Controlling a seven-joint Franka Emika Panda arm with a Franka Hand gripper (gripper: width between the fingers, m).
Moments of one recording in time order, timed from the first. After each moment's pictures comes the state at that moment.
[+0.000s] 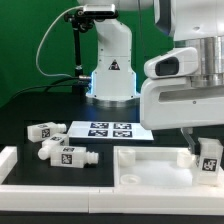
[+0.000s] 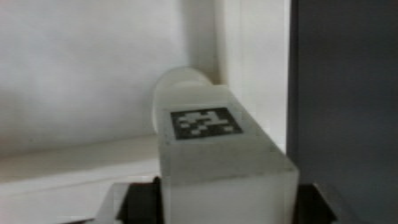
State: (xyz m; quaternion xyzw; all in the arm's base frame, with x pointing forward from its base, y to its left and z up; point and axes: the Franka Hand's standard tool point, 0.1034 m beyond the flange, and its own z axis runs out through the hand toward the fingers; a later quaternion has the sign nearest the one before) arm 0.646 0.113 0.079 -0.99 0.09 -0.04 0.07
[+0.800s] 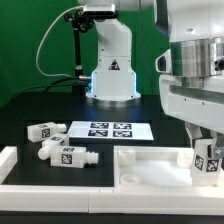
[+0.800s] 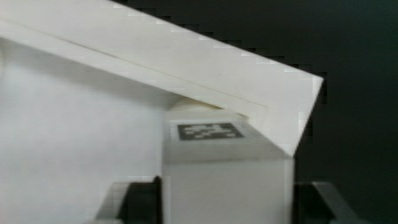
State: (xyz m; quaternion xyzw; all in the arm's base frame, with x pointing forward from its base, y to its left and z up) arm 0.642 0.110 0.077 -0.81 0.59 0.00 0.08
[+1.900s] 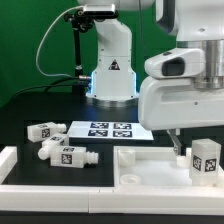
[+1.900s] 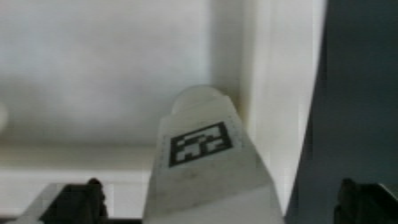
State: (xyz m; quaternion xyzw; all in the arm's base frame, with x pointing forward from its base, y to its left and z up) arm 0.639 0.113 0.076 -1.00 -0.08 -0.03 0.03
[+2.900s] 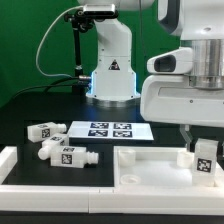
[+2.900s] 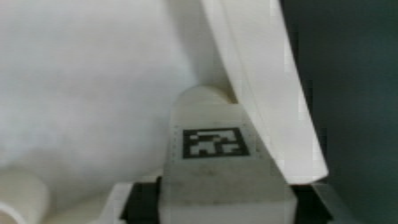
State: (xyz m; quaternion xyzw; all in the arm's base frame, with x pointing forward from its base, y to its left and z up) arm 0.640 0.110 0.076 -0.94 0.35 -0.02 0.05
